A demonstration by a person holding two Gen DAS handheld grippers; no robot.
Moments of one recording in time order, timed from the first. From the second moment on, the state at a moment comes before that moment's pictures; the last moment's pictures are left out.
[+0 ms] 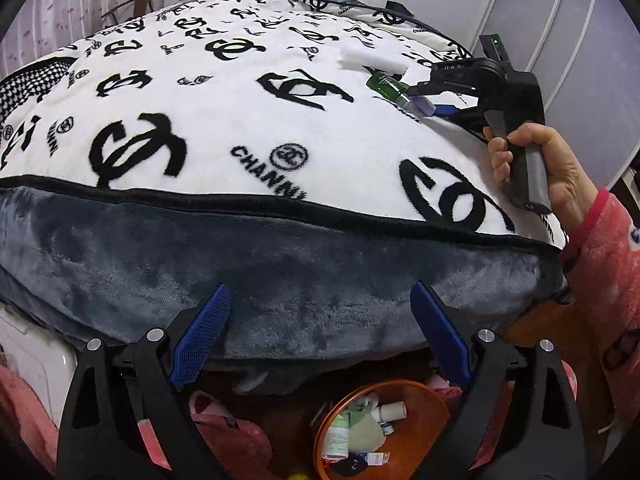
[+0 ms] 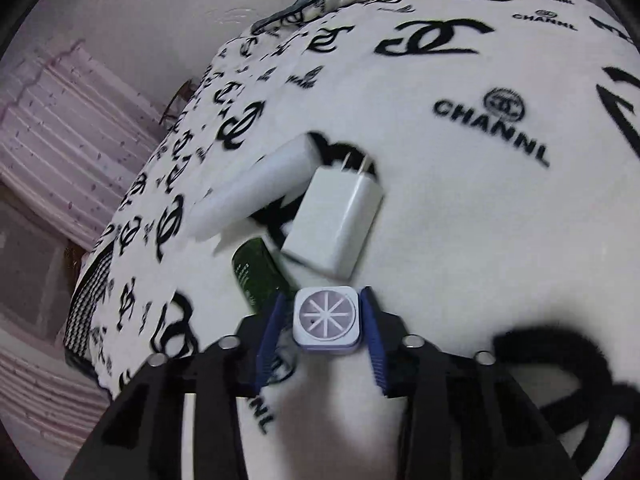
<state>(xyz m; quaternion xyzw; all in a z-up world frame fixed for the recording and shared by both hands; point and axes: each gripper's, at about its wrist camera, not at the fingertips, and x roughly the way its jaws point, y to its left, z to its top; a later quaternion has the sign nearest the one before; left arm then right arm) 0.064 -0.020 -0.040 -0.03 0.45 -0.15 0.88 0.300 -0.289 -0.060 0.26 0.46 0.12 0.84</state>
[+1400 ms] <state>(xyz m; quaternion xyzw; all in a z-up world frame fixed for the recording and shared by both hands) 0.306 -0.131 -0.017 -0.12 0.49 -0.09 0.86 0.084 -0.384 0.022 0.18 0.32 0.16 0.92</state>
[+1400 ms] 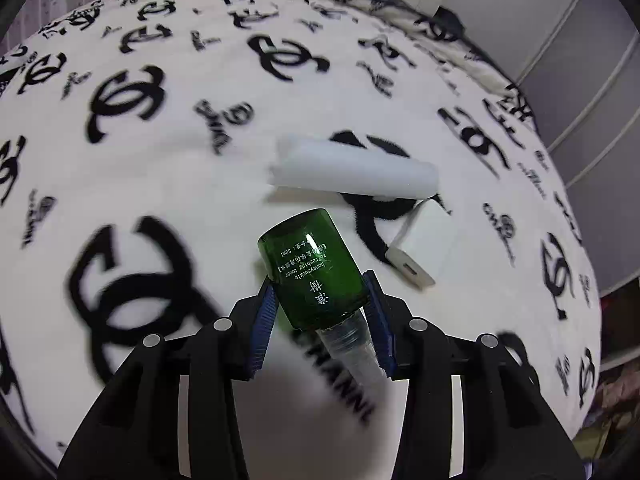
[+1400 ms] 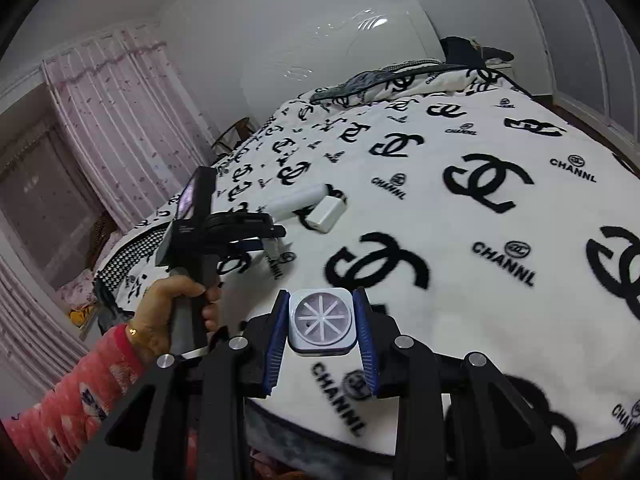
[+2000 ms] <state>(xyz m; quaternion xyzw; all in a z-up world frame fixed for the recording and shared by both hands) 0.044 -0.097 0.015 0.05 0.42 -0.21 0.88 -0.009 -0.291 0.019 0.08 0.35 0.20 0.91</state>
